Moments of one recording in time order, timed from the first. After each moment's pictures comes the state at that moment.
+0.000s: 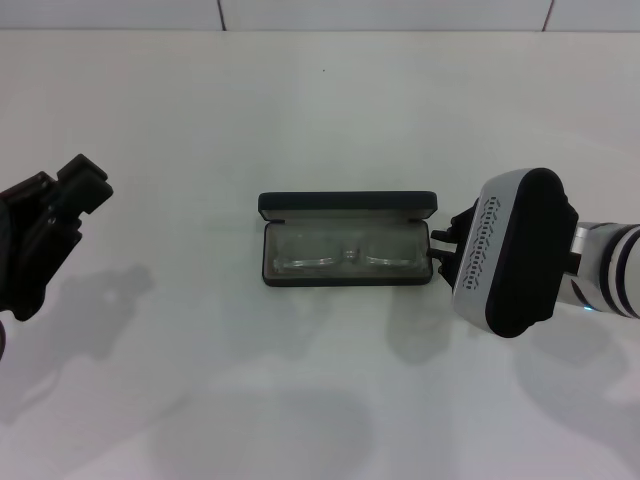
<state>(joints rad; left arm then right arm) -0.22 -1.92 1.51 0.20 0.62 1.99 -0.92 0.24 2.02 -2.05 -1.49 -2.68 -0.69 2.25</state>
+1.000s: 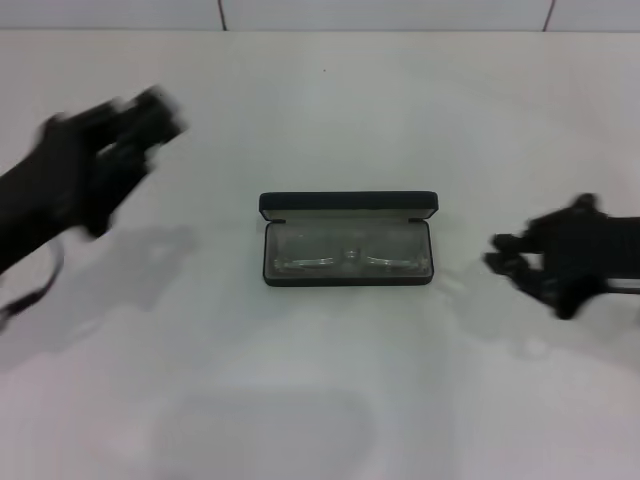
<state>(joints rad) -0.39 -1.91 1.51 0.21 0.65 1.90 -0.96 0.05 2.01 -1.58 -1.79 -2.08 -1.23 2.06</state>
